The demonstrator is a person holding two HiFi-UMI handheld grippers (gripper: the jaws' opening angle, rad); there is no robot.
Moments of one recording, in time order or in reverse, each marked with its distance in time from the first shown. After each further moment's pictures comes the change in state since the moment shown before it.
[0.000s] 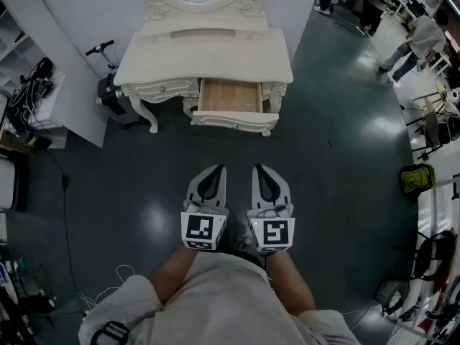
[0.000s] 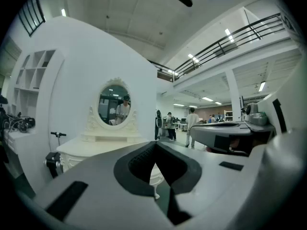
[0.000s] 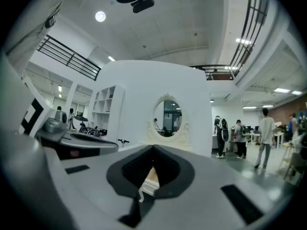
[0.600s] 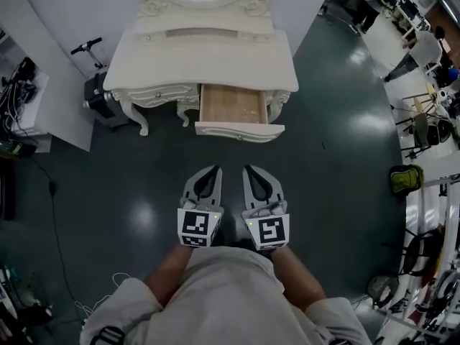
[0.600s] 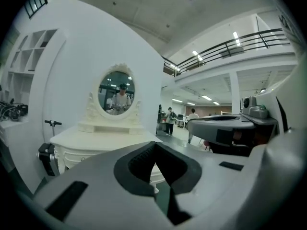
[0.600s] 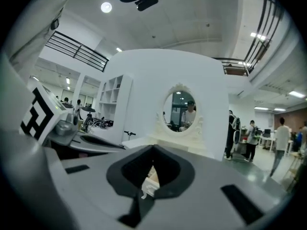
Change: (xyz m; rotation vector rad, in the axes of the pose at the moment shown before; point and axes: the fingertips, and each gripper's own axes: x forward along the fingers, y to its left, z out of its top) left arm 0.064 0.110 -0.030 -0.060 0.079 -0.064; right arm 0.125 0.048 -0.011 -0.066 0.060 0.085
